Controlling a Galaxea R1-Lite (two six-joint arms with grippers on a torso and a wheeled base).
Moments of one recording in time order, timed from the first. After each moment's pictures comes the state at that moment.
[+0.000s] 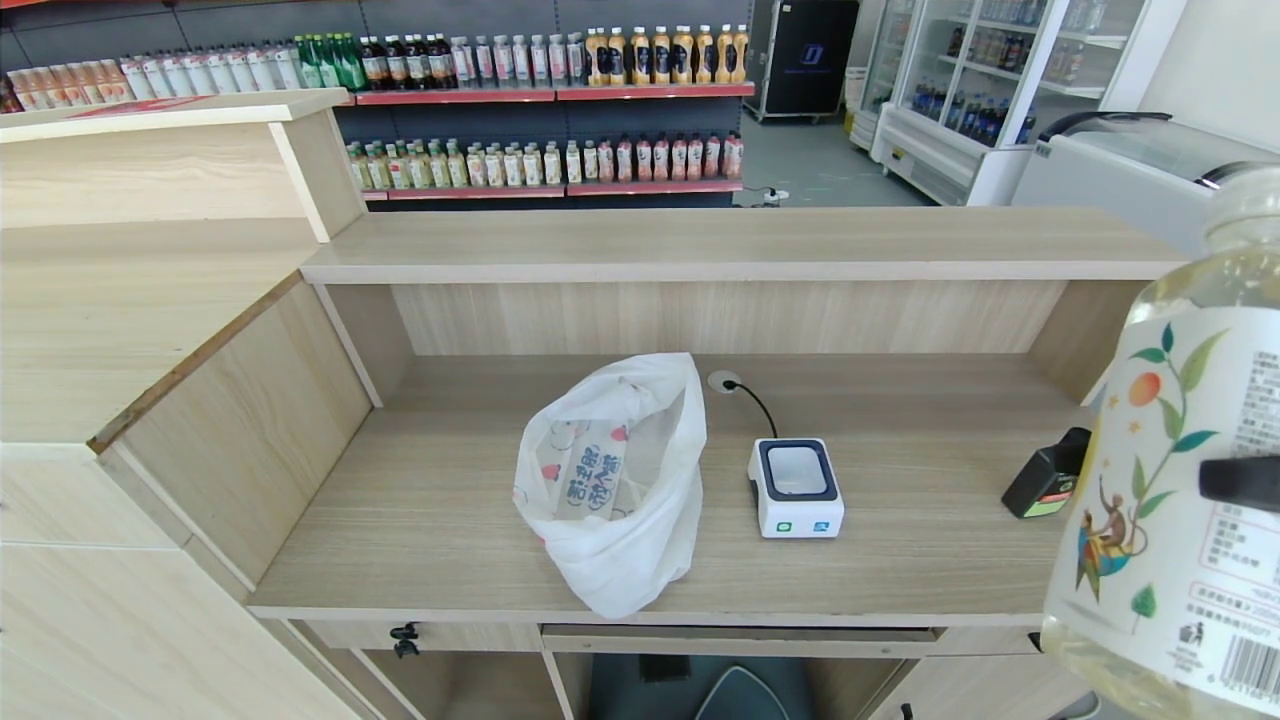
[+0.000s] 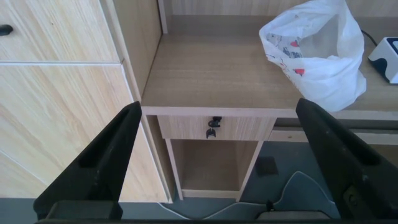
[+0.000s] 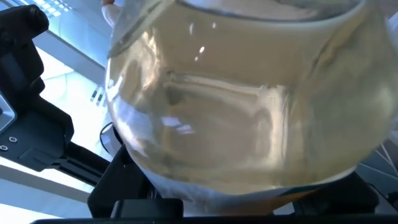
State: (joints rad) left arm 0.00 0.00 0.00 0.00 0.00 0.00; right arm 0.23 1.12 -0.69 -0.42 1.18 0.52
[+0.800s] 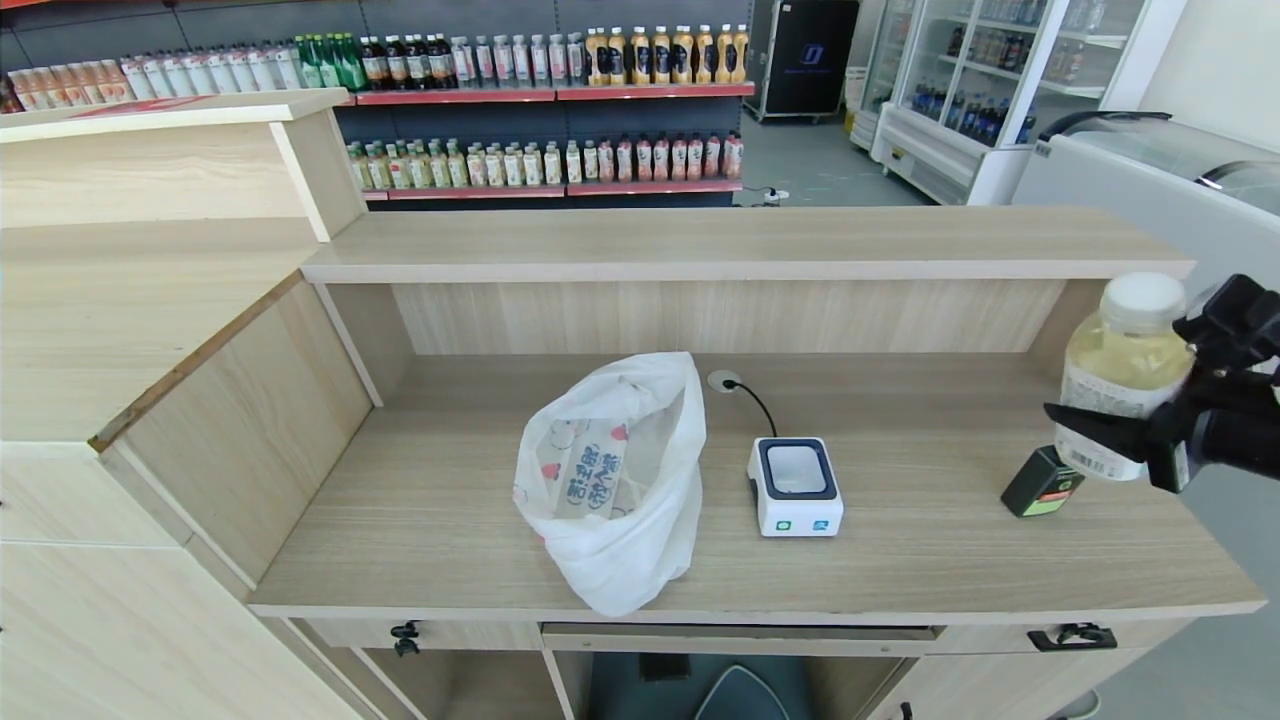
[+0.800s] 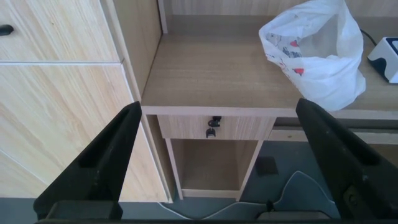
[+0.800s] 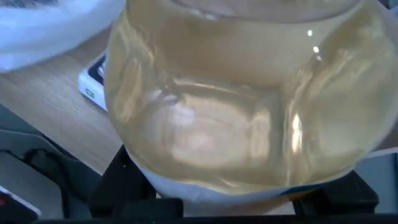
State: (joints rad) left arm 0.00 0.00 0.00 0.00 0.00 0.00; right arm -0.20 1.42 -0.68 -0.49 0.50 -0.73
